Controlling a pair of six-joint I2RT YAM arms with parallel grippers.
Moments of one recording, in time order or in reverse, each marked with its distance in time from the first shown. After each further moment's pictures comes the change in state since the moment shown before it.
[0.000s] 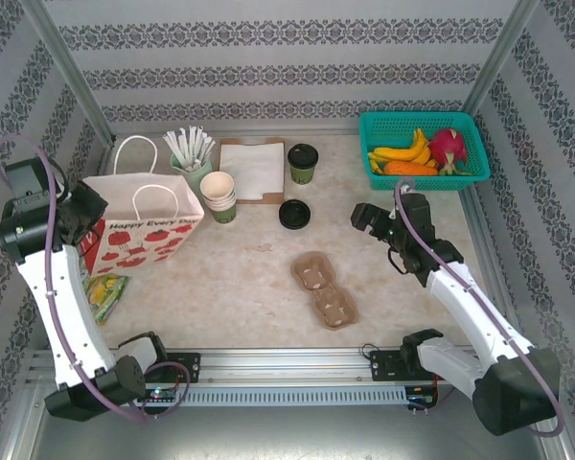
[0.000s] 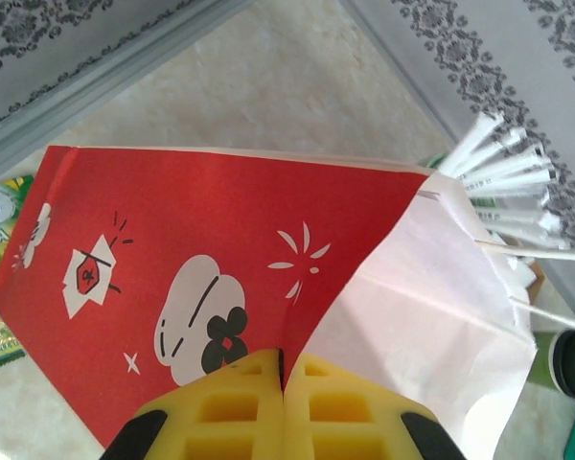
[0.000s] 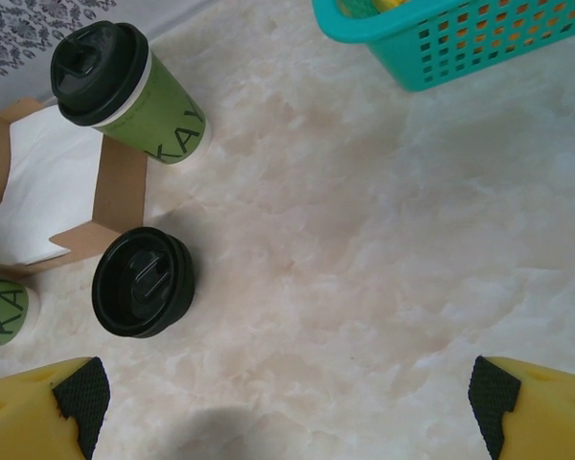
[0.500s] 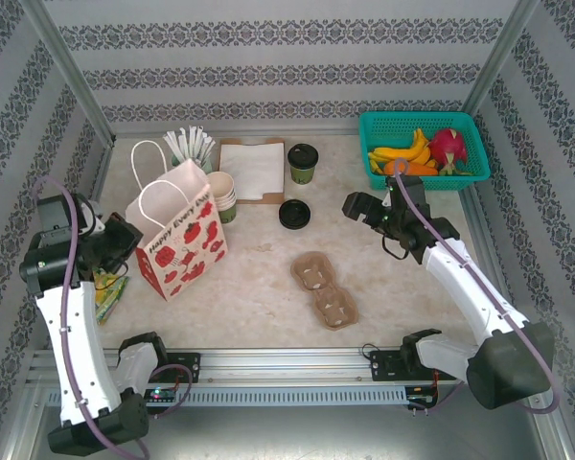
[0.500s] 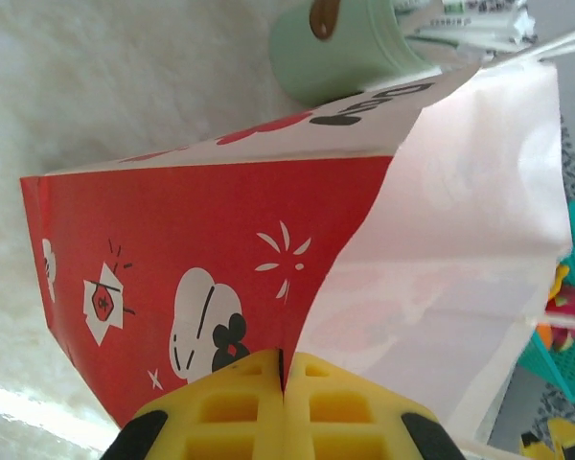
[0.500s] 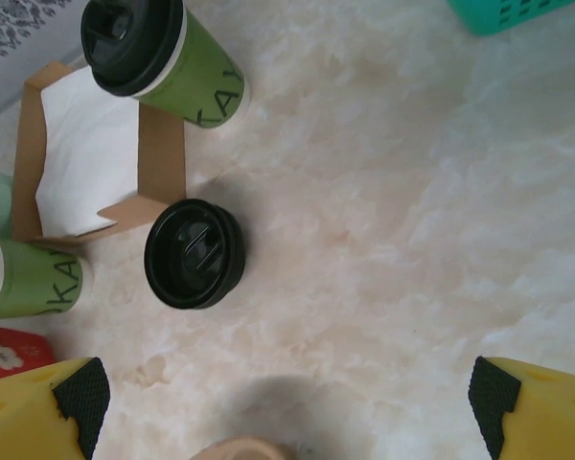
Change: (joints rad) left arm -0.117 -0.184 -0.241 -0.048 0.229 -0.125; right arm 0.000 0.138 0.180 -0.156 -0.127 0.065
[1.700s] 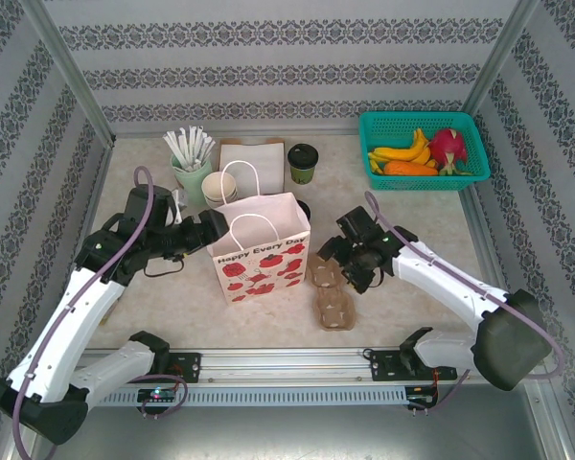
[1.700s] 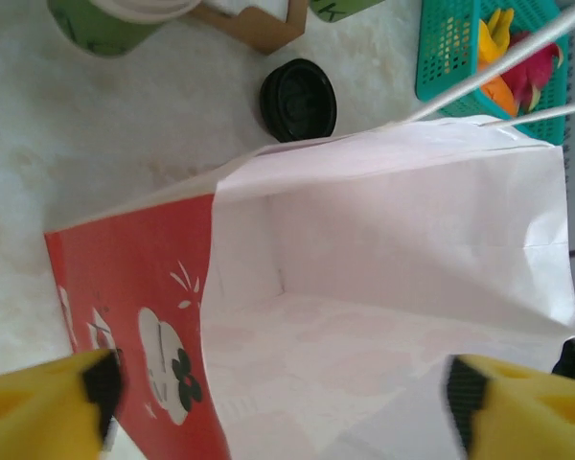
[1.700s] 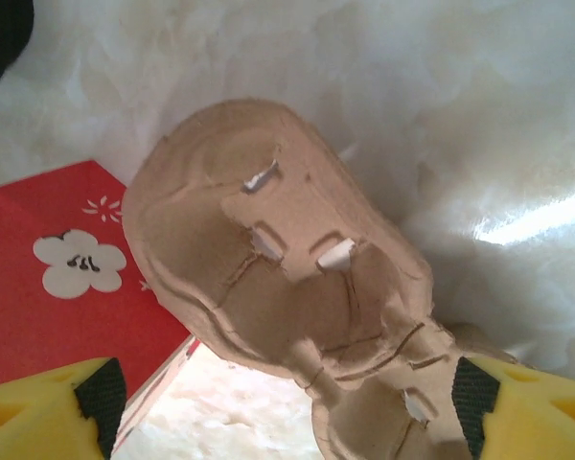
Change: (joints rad) left arm -0.715 0.062 -0.122 0.326 -0.142 -0.139; right arm 0.350 0.096 -0.064 -0.257 -0.002 0.683
